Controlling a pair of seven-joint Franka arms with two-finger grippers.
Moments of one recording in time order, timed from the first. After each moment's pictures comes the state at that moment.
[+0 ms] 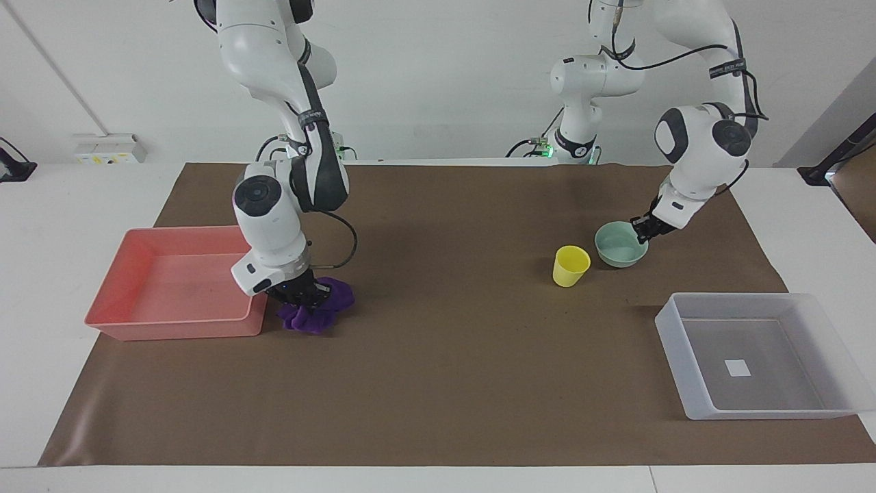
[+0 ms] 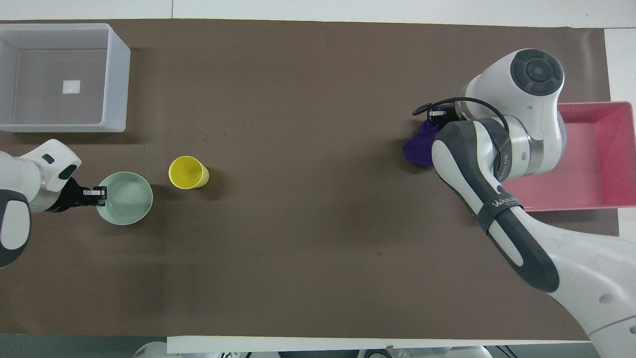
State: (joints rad) left arm -0.07 -0.19 0.07 -2.30 0.01 2.02 -0.02; right arm 0.28 0.25 -0.14 -1.82 0.02 2.10 0.26
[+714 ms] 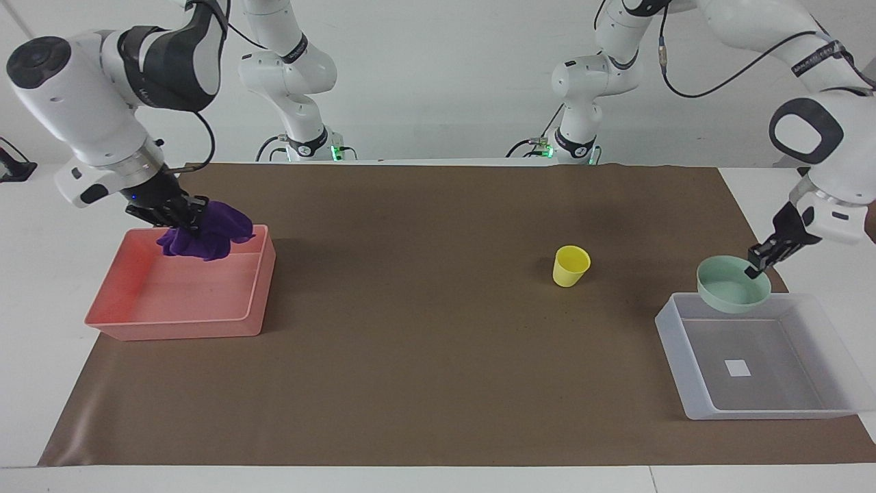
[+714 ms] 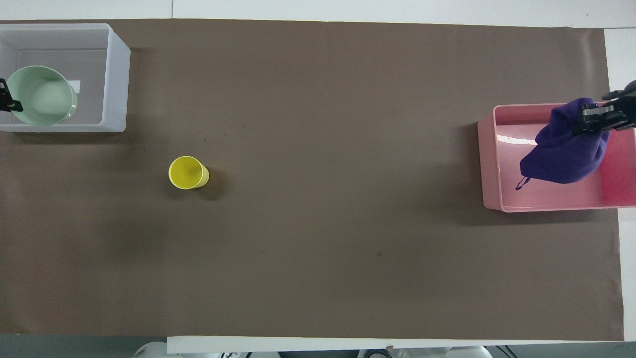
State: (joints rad) left arm 0.09 0.31 0.08 -1.63 -0.12 2.10 -0.04; right arm -0.05 0.06 -0.15 -1.74 0.02 1.73 -0.17
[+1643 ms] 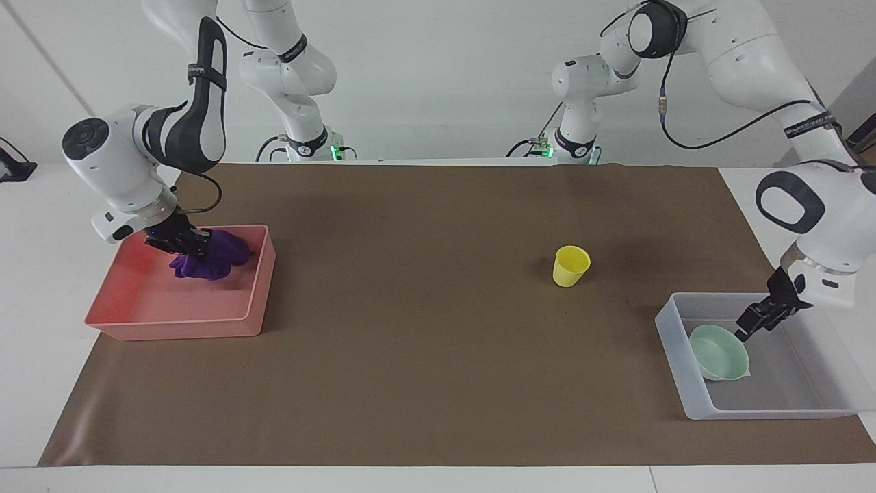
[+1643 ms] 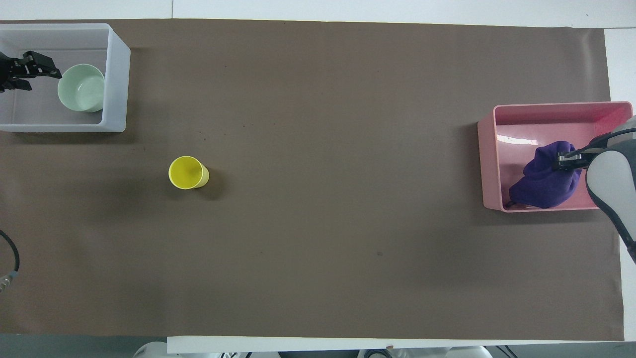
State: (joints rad) left arm 0.06 0.36 0.06 -1.55 -0.13 2.04 -0.04; right arm -0.12 0.03 -0.15 -2.14 0.02 2.14 -0.26
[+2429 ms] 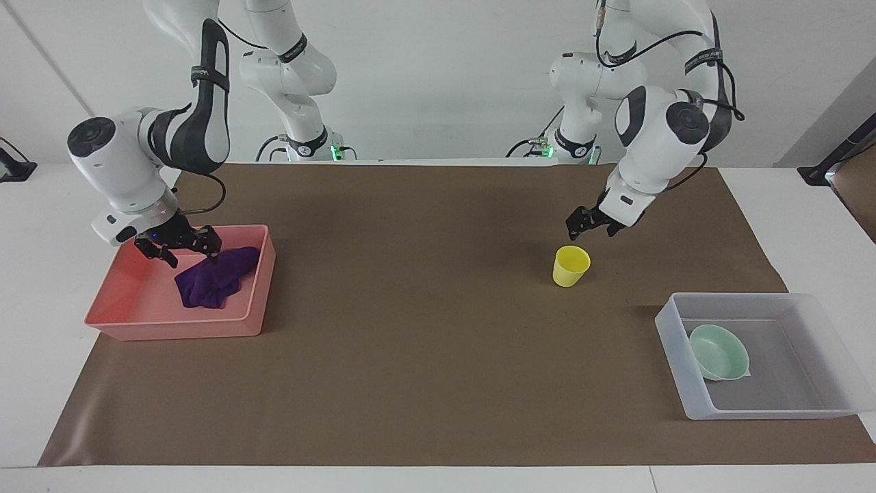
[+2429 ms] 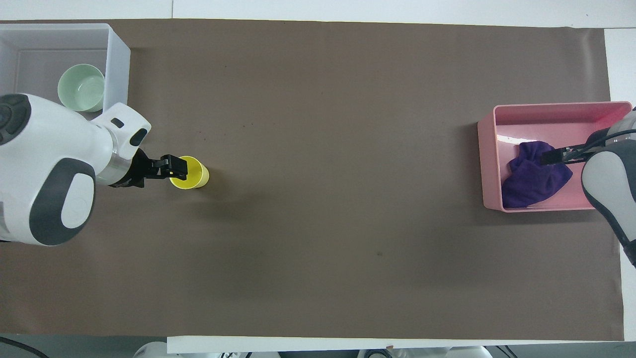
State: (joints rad) left arm -0.35 -0.09 0.05 -2.24 -0.13 2.10 -0.29; right arm -0.10 0.03 -0.13 -2.08 0.01 2.11 -0.34
